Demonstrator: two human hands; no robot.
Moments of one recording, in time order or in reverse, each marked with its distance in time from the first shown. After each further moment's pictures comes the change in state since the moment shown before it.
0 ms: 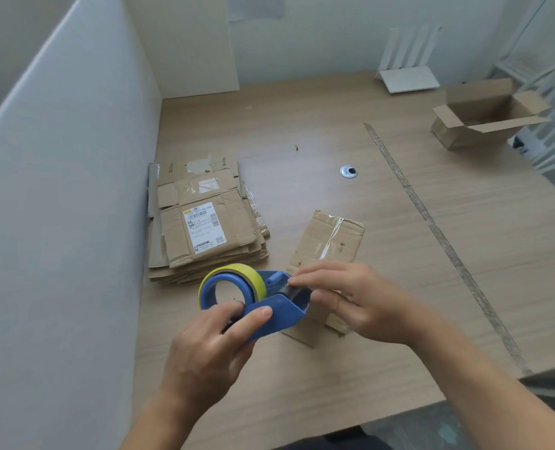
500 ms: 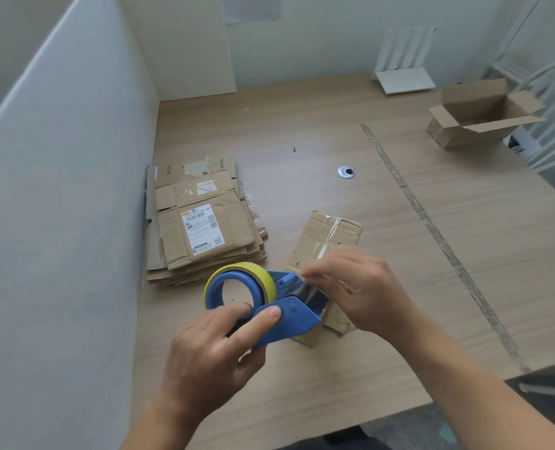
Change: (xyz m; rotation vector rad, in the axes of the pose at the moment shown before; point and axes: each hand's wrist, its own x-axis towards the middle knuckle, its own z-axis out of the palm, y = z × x) left_hand 0.015 0.015 -0.009 0.014 0.024 0.058; right_hand 0.007 -0.003 0.010 -0.188 0.496 -0.185
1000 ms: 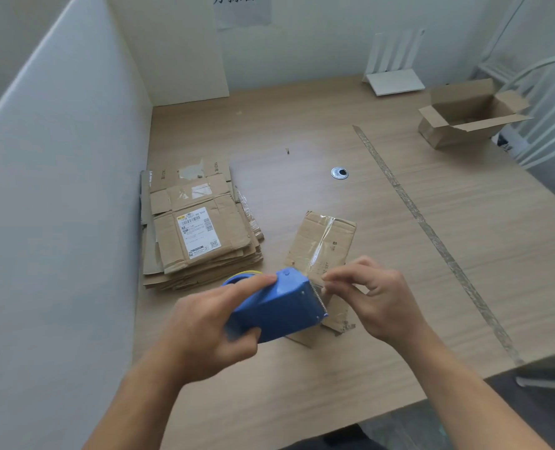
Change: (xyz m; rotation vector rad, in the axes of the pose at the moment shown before) left_hand 0.035 -0.018 -0.026 -0.228 -0.333 -0.260; right_hand -0.037 0.010 -0.004 0.174 0.057 0.407
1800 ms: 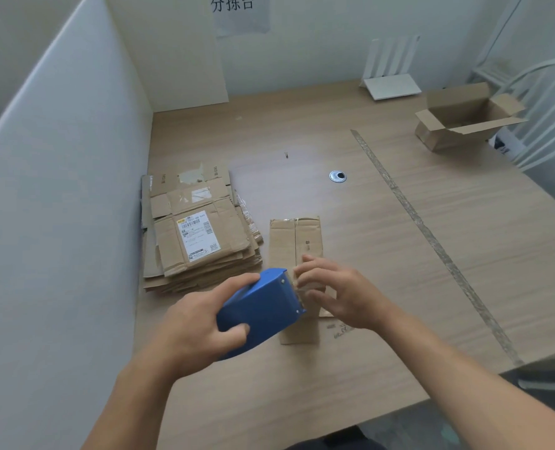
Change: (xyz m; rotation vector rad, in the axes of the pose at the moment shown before) left_hand 0.001 -0.005 -0.004 -0.075 -0.260 -0.310; right_hand 0.018 0.049 0.023 -0.102 -0.396 -0.101
